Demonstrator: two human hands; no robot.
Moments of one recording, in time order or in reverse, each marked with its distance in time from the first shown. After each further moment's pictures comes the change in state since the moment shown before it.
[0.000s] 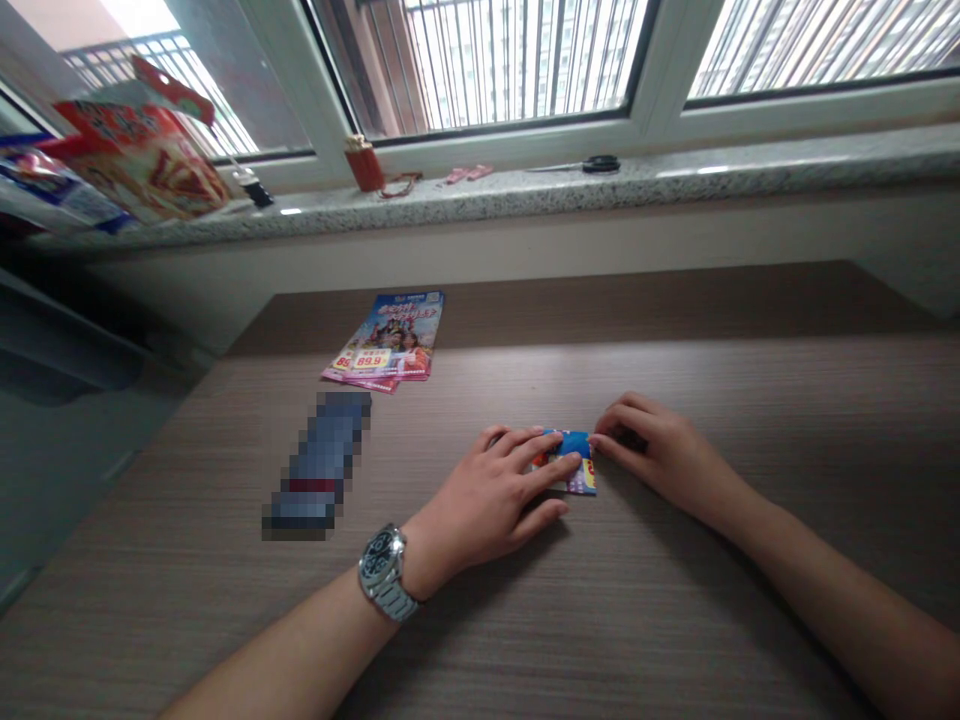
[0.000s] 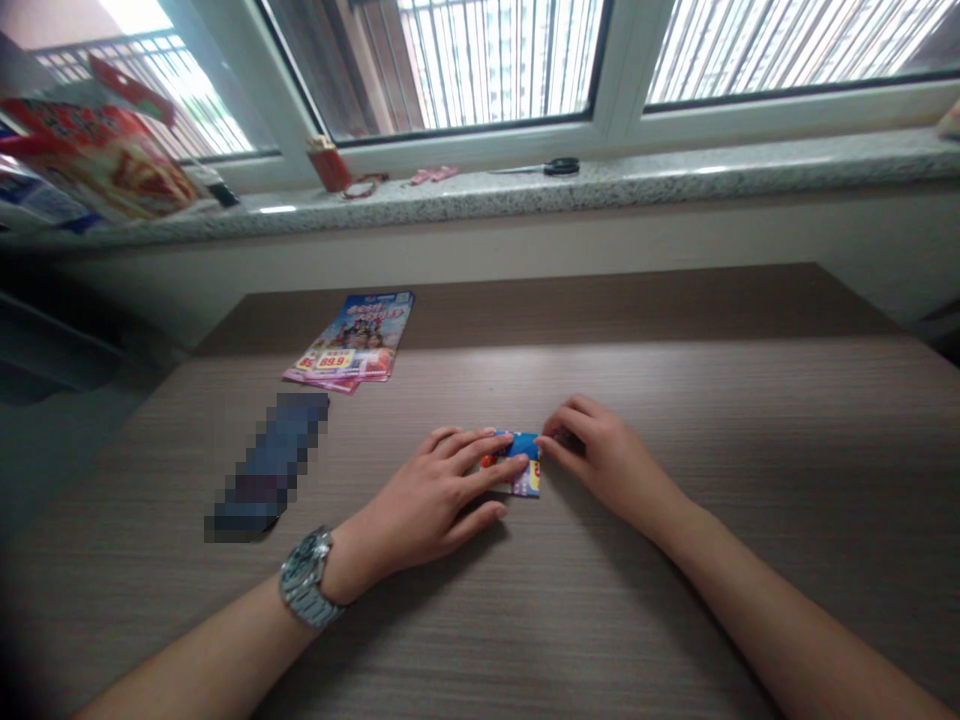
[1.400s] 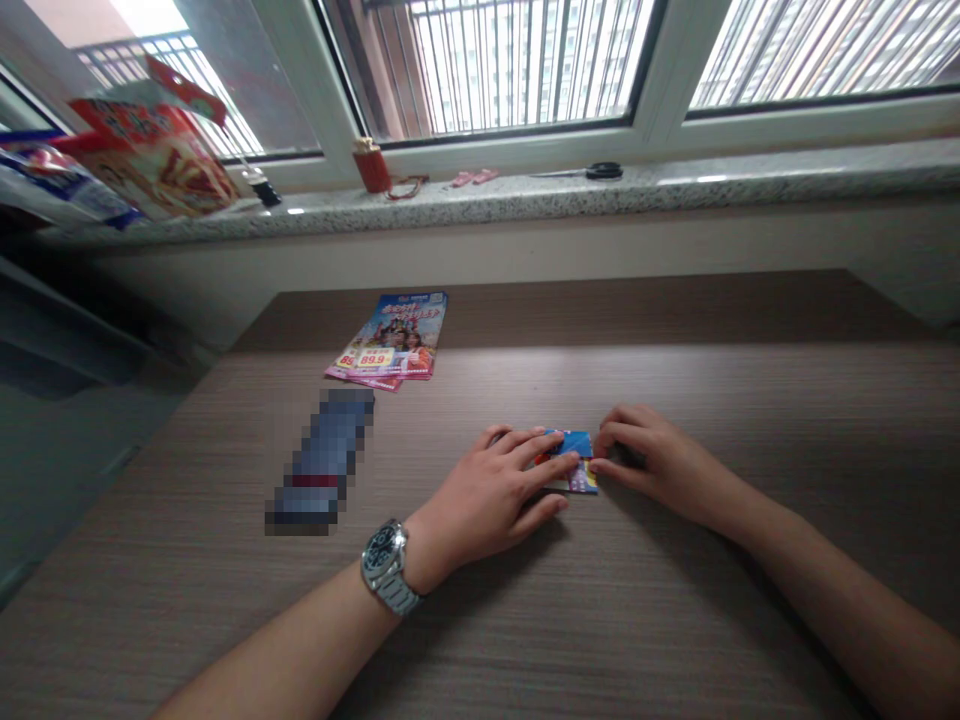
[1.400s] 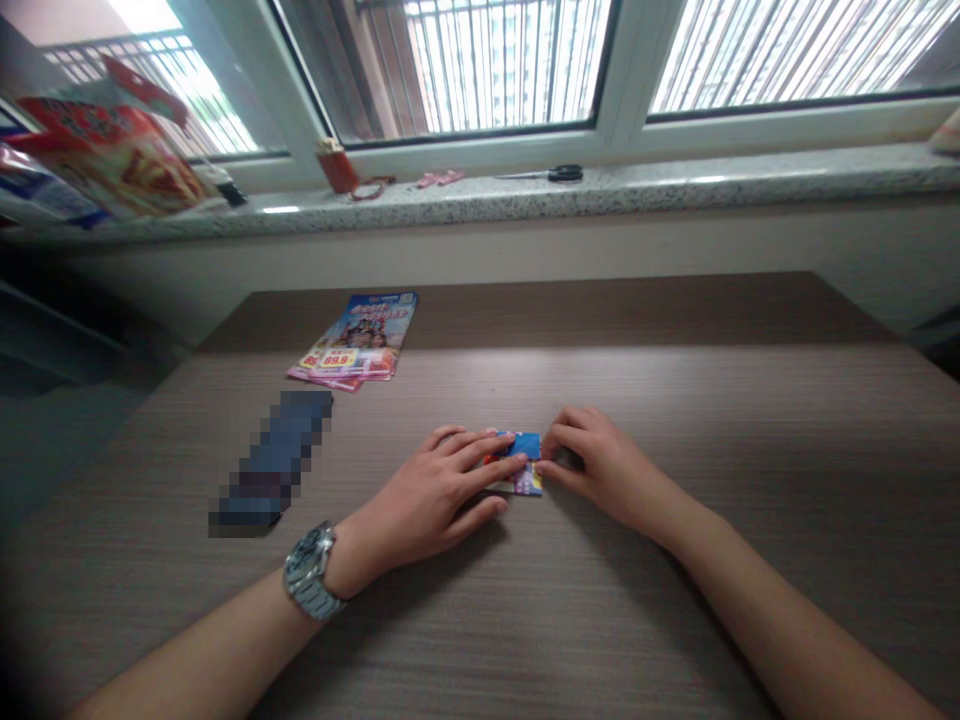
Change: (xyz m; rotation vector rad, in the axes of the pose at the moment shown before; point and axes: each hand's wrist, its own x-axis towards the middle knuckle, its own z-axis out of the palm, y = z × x) left_hand -0.001 -0.001 0.000 -0.027 0.033 0.004; right_hand -0.004 0.003 -0.001 -0.056 -0.129 -0.123
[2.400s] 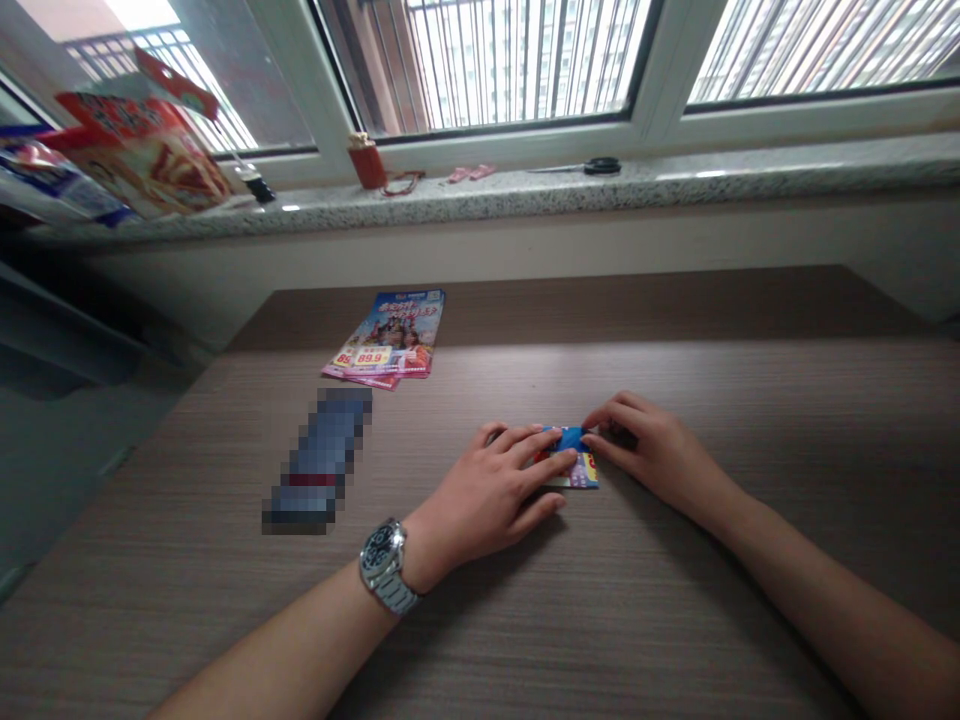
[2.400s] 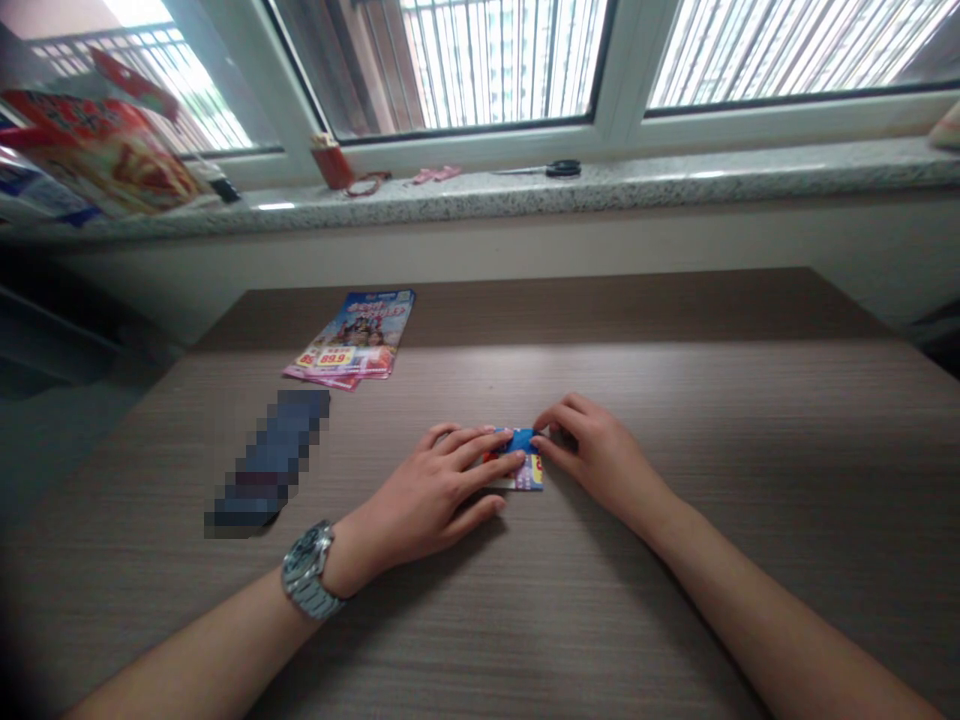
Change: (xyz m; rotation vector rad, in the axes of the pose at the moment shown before) left_hand 0.000 0.002 -0.003 0.004 -0.008 -0.002; right_hand 0.008 -0.005 0.006 0.027 0.140 0.130
